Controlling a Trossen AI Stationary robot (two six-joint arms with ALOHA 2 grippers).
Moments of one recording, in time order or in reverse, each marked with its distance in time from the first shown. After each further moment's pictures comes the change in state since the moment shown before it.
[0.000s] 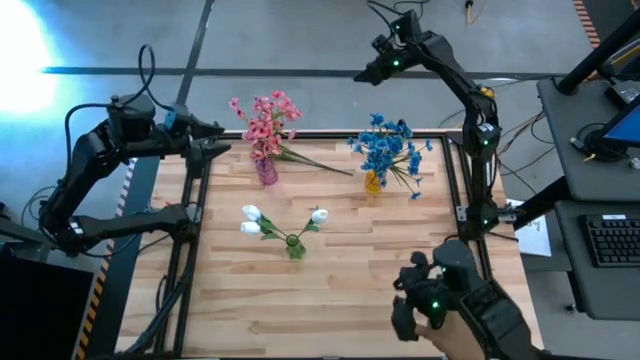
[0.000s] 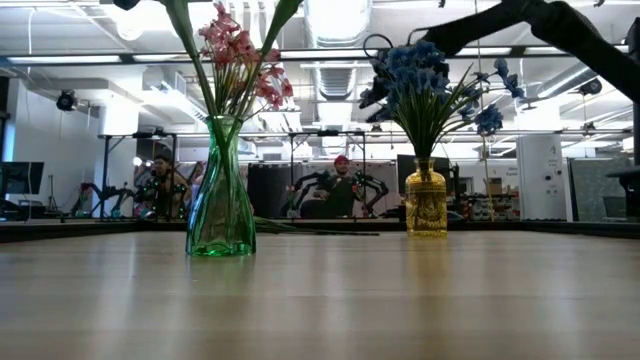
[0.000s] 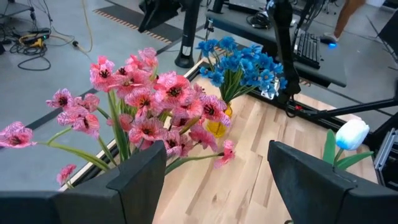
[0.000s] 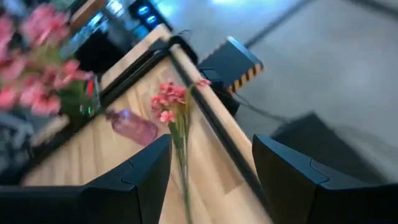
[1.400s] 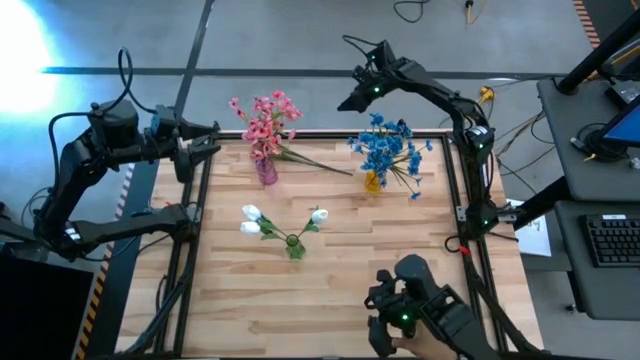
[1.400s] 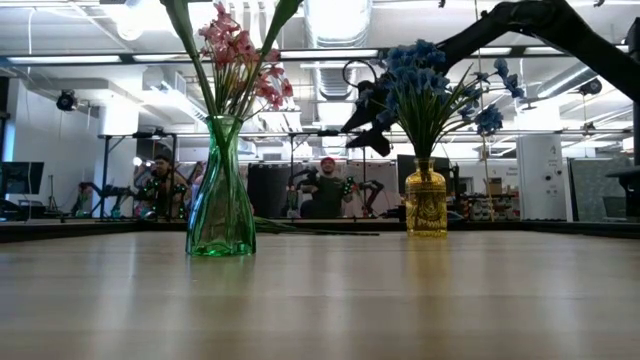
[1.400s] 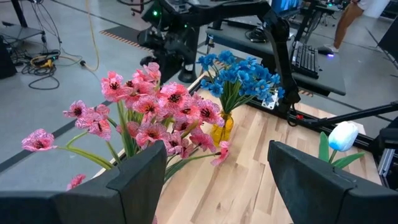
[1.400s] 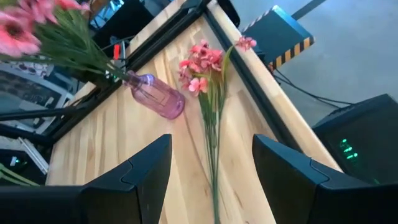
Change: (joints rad) left arm 0.000 -0.069 -0.003 0.000 -0.017 0.017; right arm 0.087 0.002 -0.297 0.234 -0.109 -0.016
